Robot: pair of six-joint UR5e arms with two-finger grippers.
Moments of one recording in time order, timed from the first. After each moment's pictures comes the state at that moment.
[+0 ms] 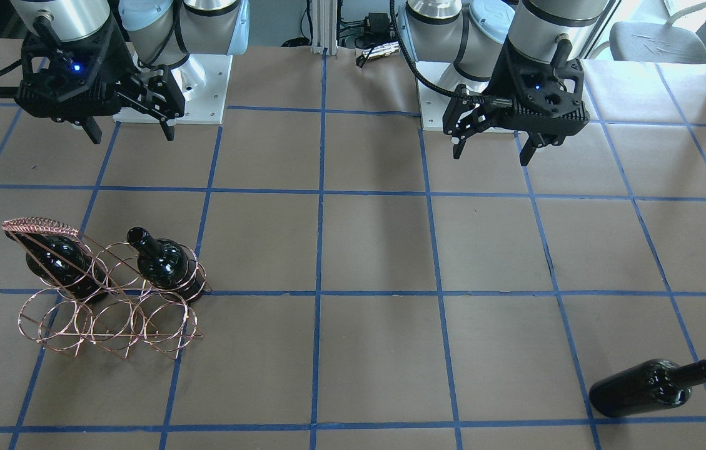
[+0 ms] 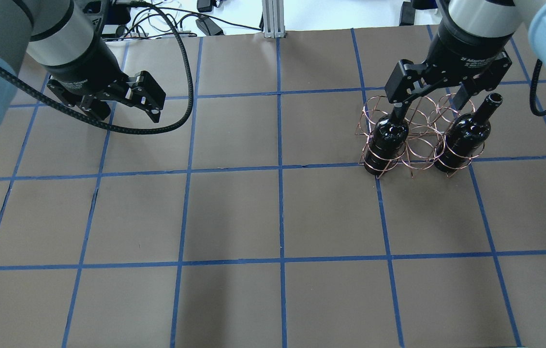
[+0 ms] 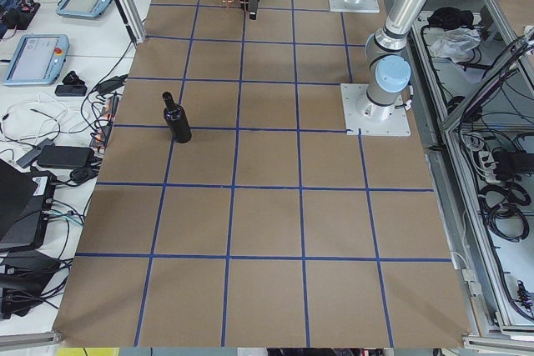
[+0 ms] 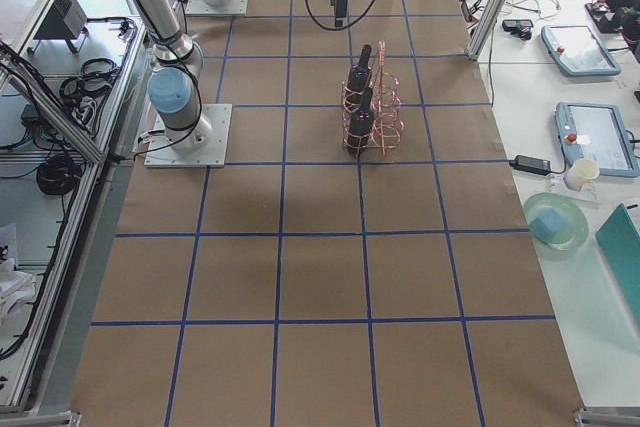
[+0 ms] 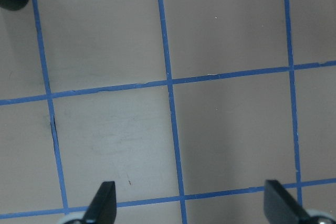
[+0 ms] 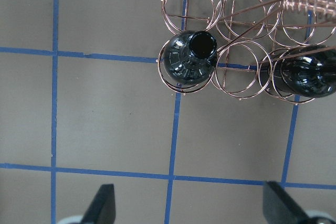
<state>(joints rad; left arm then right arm) -1.59 -1.51 -1.61 -1.52 1.57 0.08 1.58 -1.61 1.55 -1.51 -1.58 -0.08</state>
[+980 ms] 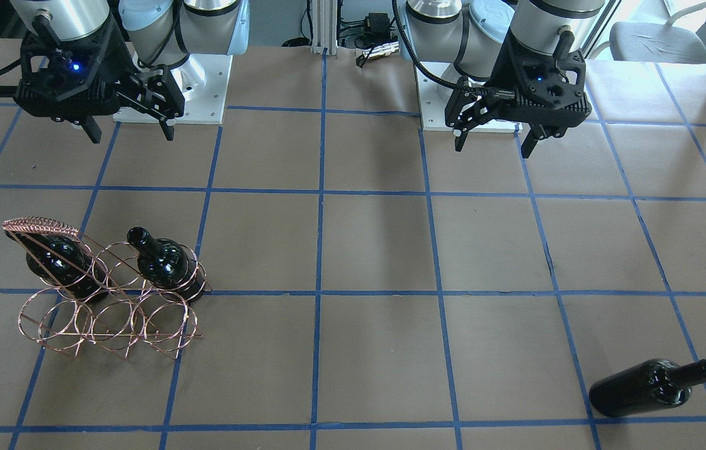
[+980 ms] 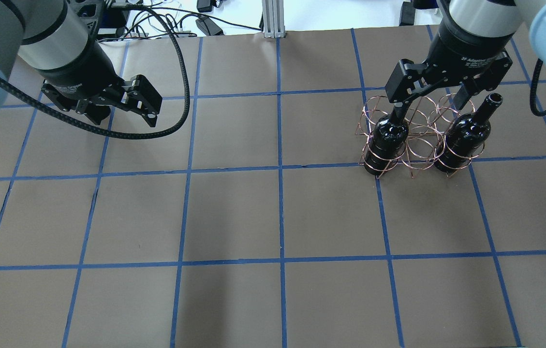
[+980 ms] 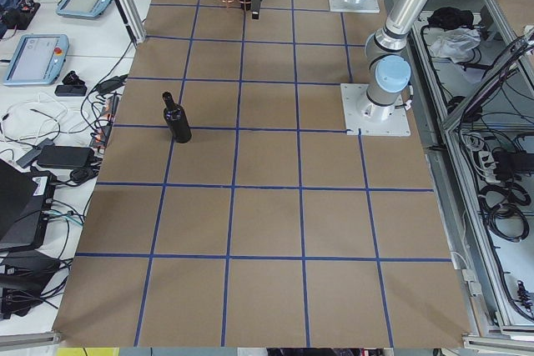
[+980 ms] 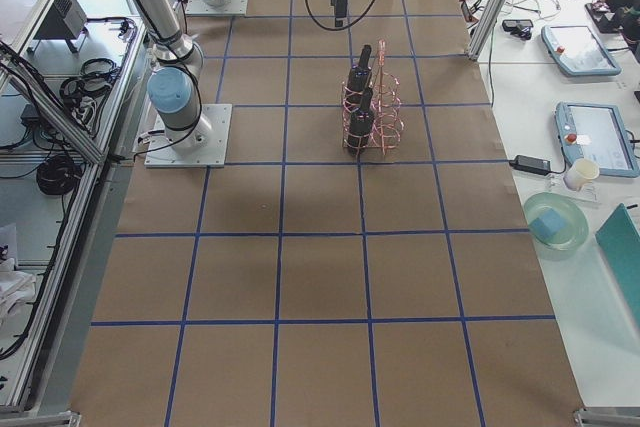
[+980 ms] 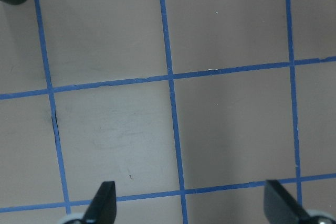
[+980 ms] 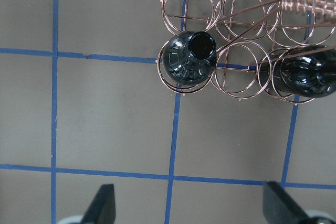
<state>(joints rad) -1.58 -1.50 -1.61 -1.53 1.57 0.08 1.58 -1.61 1.55 -1.51 -1.58 -0.08</state>
